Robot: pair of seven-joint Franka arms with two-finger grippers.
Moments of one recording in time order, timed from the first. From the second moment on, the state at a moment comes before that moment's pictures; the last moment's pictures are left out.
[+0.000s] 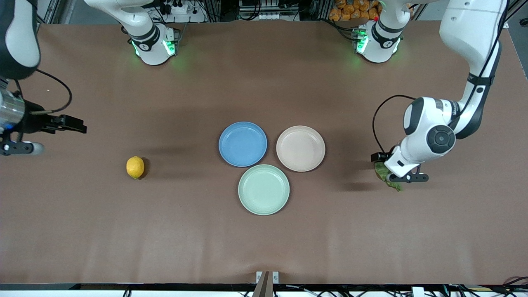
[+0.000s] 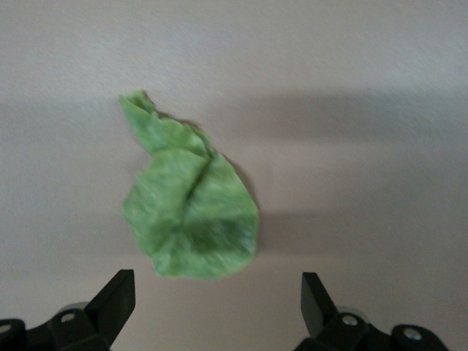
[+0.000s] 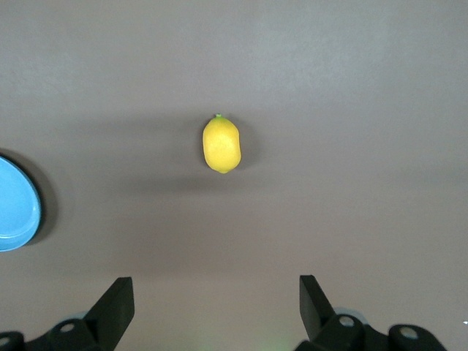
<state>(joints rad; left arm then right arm) 0.01 0.45 -0.14 -1.95 0.10 2.29 -0.20 0.11 0.16 -0.18 -1.64 0.06 1.61 -0.07</state>
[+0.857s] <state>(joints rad) 0.03 0.63 -0.13 -1.81 0.17 2.31 -0.20 0.13 0.27 -0.16 -1.97 0.06 2.11 -0.07</state>
